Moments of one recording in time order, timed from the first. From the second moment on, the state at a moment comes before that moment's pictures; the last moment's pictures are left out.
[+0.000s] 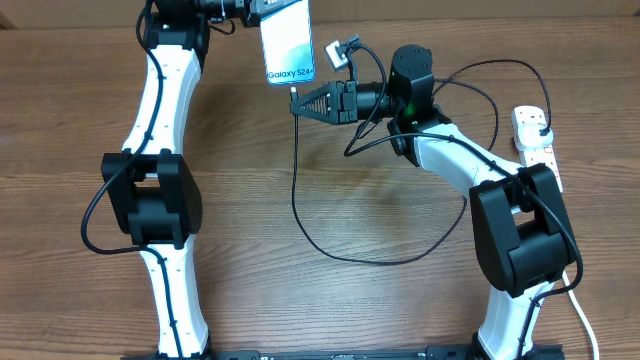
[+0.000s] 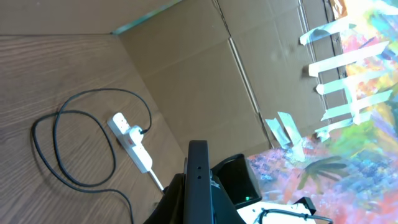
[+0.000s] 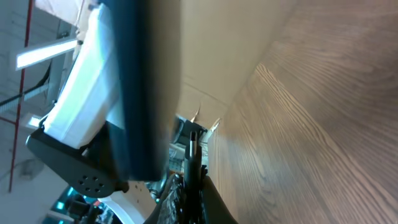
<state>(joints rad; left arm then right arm) -0.04 2.35 2.22 0.14 1.46 -1.13 0.35 2.03 1.33 0.73 -1.27 1.05</state>
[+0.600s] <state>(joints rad) -0.04 2.35 2.22 0.02 1.44 -1.04 0.35 2.03 1.33 0.75 -1.27 1.07</state>
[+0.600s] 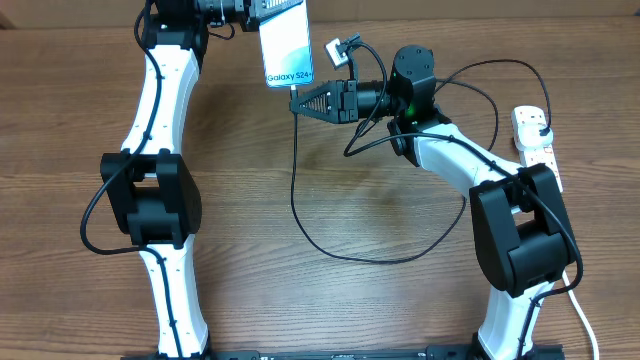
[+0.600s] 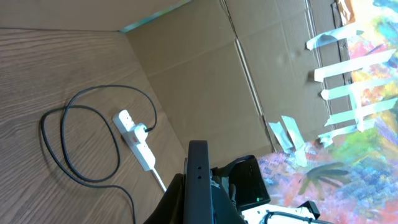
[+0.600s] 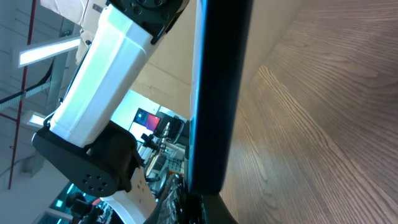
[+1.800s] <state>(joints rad) -0.05 2.35 2.22 0.02 1.44 -1.07 0.35 2.03 1.33 0.75 -1.28 1.07</state>
